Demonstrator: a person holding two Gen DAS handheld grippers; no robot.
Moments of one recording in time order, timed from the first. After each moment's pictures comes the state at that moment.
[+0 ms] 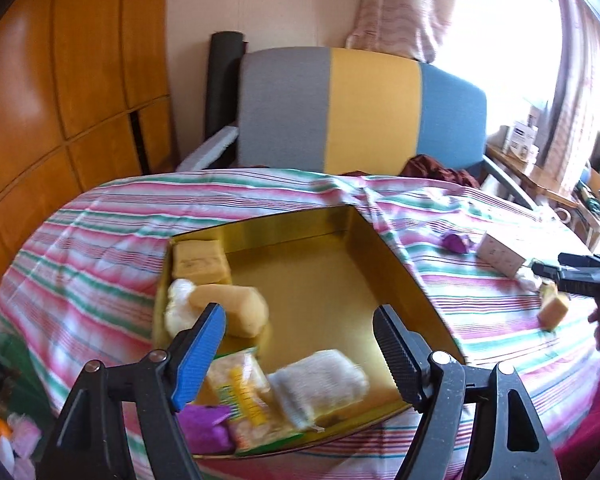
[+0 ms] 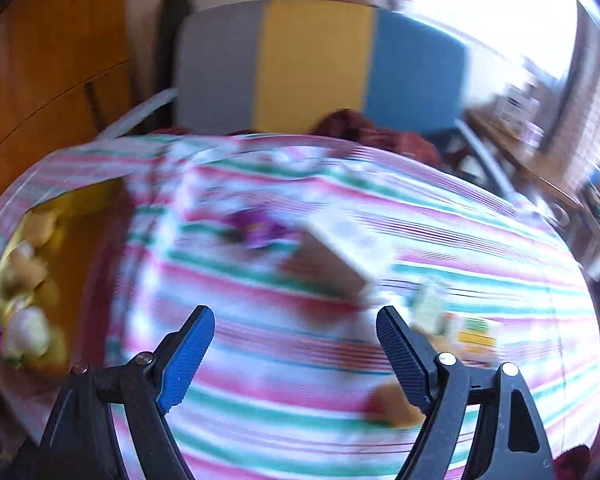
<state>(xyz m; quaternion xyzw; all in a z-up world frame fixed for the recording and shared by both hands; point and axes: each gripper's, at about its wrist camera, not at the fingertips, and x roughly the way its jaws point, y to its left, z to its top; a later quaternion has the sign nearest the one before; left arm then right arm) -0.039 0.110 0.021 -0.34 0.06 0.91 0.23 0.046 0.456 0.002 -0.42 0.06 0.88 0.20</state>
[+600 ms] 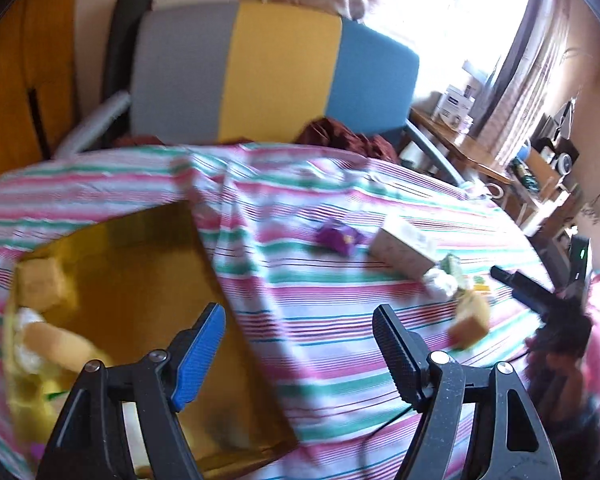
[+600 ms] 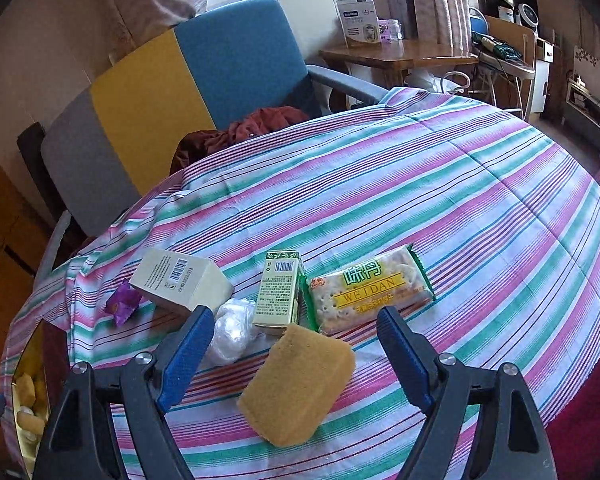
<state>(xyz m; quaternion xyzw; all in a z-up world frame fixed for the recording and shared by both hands) -0.065 0.265 0.026 -0.44 0.04 0.82 0.36 0.116 0.575 -0.022 -0.35 0.29 0.83 0.33</state>
